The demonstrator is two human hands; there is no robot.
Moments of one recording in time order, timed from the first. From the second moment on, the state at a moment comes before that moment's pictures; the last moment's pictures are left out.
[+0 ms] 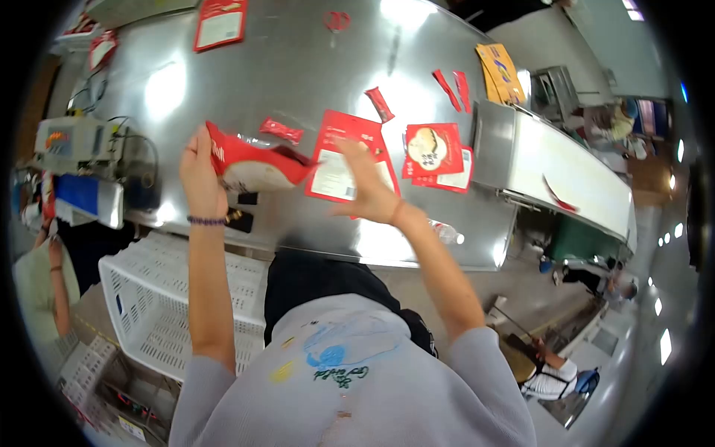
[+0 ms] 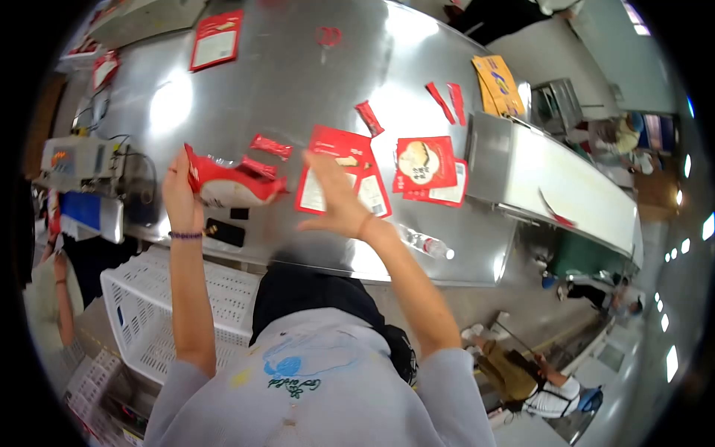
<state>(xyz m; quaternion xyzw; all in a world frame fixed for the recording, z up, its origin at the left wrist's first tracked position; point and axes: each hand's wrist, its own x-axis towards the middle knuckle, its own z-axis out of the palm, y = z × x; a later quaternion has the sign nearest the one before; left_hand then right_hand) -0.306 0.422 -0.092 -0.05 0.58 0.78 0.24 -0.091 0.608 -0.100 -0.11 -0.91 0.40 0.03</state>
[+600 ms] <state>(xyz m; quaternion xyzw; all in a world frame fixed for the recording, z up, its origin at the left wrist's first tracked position) -0.214 0.499 -0.196 0.59 0.69 0.34 0.24 -0.032 0.712 -0.258 -0.22 -0.79 0.52 -0.24</state>
